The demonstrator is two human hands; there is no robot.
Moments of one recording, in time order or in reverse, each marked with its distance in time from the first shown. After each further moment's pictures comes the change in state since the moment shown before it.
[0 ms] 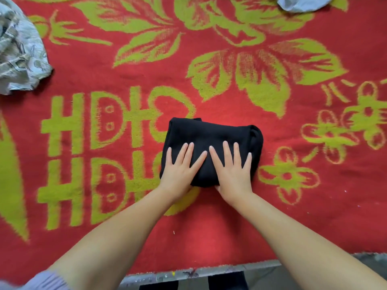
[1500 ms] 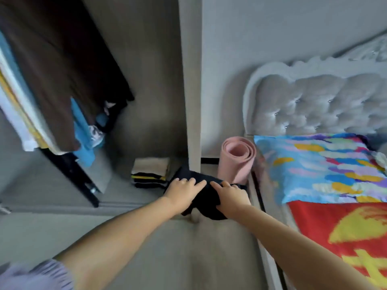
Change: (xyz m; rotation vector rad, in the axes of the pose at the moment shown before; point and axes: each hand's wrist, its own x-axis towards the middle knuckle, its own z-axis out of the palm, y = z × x) left_hand -0.849 0.142 -0.191 -0.174 -0.082 -1.635; right_hand -0.595 -0.514 -0.112 -0.551 0.057 -1.627
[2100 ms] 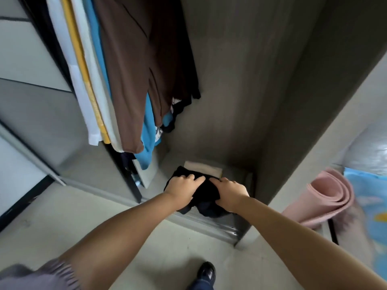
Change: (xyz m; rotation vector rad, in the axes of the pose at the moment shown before) left_hand -0.022 -0.294 0.096 -0.120 -0.081 -0.328; right_hand 0.241 -0.238 -0.017 -0.048 -0.080 -0.349
